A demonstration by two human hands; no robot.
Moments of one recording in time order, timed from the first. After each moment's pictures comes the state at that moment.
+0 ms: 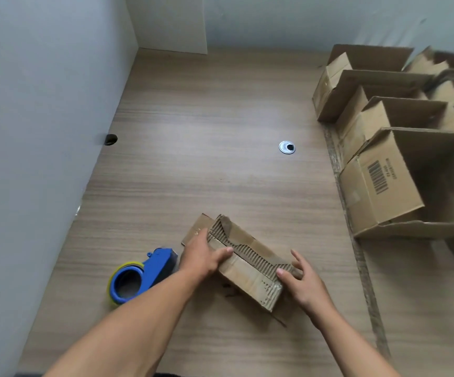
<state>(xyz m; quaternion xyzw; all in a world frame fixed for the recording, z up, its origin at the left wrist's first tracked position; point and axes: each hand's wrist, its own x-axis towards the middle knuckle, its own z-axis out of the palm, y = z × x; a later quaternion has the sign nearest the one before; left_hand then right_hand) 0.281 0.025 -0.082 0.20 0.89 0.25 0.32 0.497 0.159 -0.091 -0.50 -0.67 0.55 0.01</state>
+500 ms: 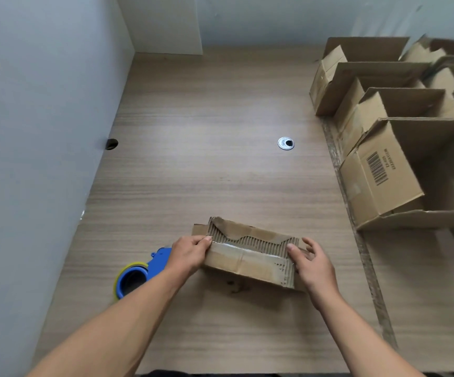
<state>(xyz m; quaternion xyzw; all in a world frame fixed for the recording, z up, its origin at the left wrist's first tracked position) 0.267 0.000 -0.058 0.15 0.88 0.32 0.32 0.485 0.171 -0.090 -0.55 -0.61 0.55 0.12</state>
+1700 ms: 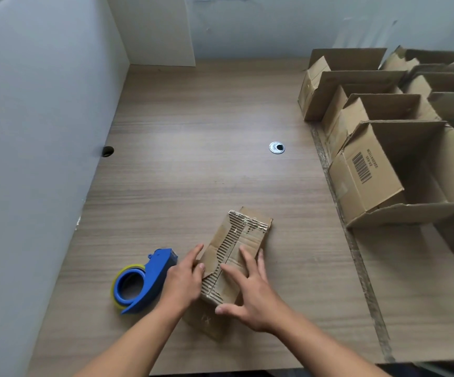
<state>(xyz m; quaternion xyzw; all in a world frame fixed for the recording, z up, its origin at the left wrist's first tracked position) 0.305 -0.041 -0.068 0.23 0.88 0.31 0.29 0.456 0.082 -0.072 -0.22 -0.90 0.36 -0.10</state>
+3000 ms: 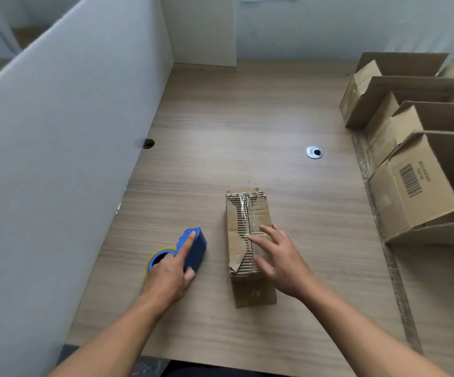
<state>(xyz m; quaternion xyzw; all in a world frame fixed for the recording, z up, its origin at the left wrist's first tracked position) 0.254 -0.114 -0.075 0.29 0.94 0.11 0.17 0.411 0.117 -0.056 -0.20 -0.91 0.36 -0.01</state>
